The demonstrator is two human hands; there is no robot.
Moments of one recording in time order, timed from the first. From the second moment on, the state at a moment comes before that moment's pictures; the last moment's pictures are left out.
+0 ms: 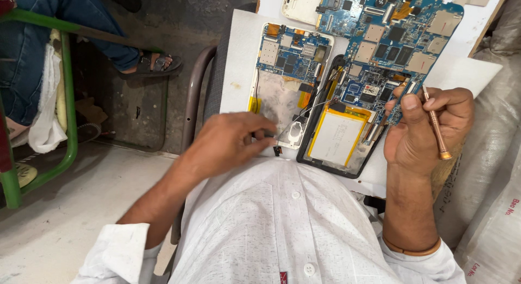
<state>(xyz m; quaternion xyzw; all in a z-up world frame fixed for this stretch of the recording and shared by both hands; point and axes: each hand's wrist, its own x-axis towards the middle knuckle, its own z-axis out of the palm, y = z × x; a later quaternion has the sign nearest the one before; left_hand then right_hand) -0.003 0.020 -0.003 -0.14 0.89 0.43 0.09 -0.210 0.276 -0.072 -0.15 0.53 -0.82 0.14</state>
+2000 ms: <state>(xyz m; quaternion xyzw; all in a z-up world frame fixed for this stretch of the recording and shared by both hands) -0.057 0.029 -0.010 -0.05 0.80 0.58 -0.16 -0.208 0.265 -0.056 -0.19 0.50 -0.83 0.17</state>
